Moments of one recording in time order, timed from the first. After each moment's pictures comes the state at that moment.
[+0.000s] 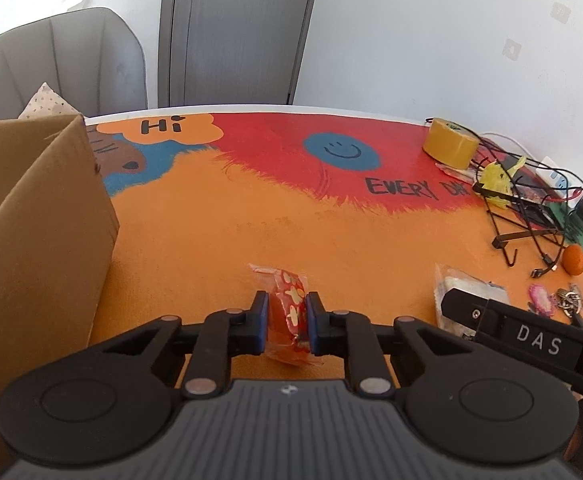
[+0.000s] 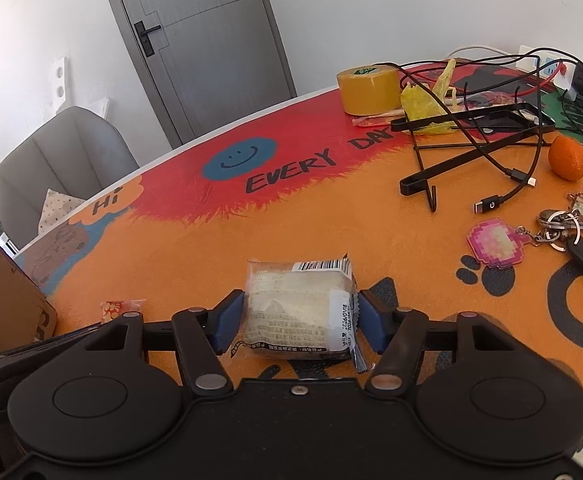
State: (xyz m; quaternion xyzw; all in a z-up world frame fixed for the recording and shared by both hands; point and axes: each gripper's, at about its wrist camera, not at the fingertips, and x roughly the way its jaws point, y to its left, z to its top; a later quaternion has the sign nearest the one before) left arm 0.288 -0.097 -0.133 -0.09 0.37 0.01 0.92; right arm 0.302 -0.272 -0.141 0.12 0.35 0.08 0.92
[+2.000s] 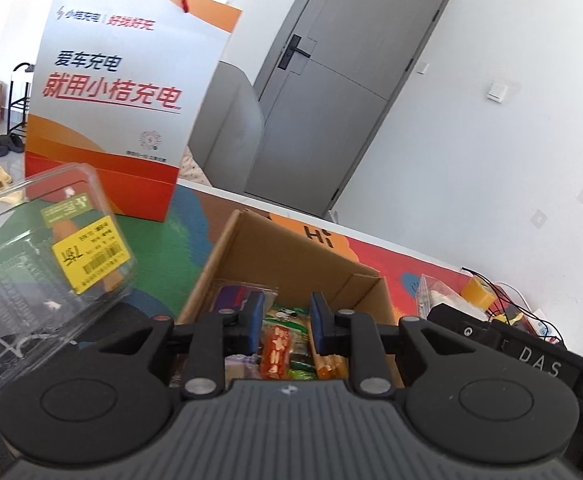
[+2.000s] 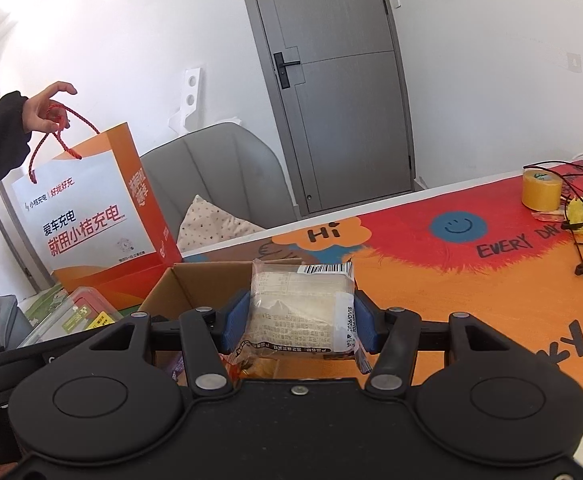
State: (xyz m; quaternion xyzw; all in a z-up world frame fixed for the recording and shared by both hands) left arm 0.152 0.106 -0.048 -0.24 0.25 0.07 0.94; right arm 0.210 -0.100 -0.038 0.07 0.26 0.21 0.94
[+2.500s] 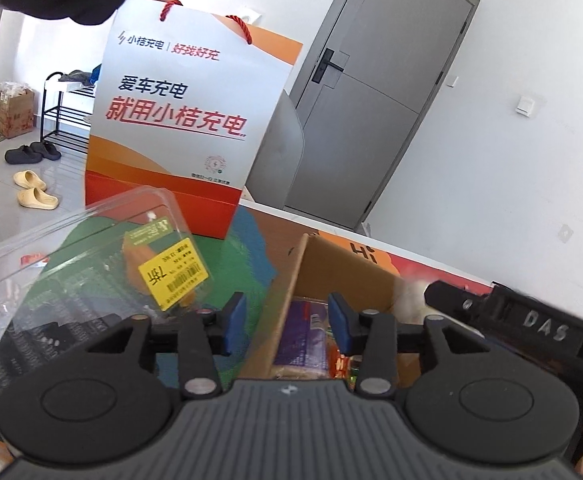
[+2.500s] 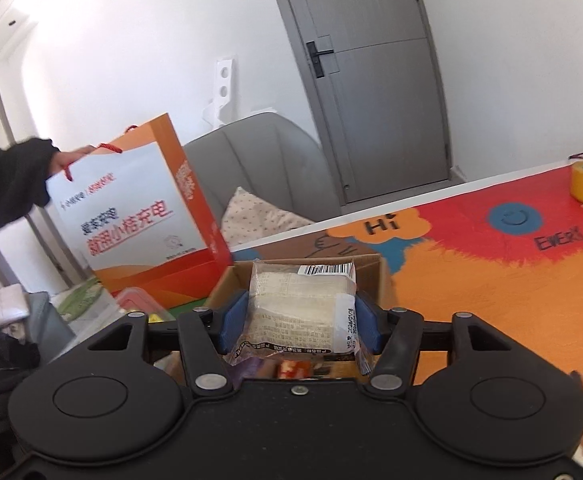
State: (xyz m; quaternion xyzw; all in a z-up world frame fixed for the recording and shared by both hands) left arm 0.121 0.138 -0.033 -0.23 0.25 0.12 0.93; right arm 0.209 -0.057 -0.032 0.09 0.28 0.27 0.92
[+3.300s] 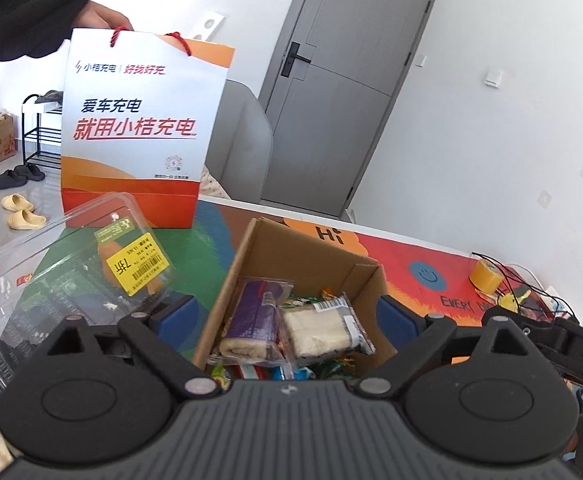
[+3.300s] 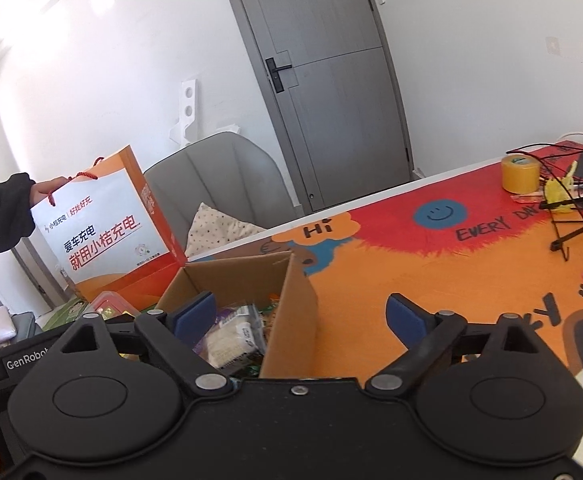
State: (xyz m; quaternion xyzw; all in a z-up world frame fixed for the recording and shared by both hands) left arm 0.106 0.087 -0.012 -0.18 0.26 0.09 0.95; right arm 0.175 -0.143 -0.021 0.11 0.27 0.21 0.93
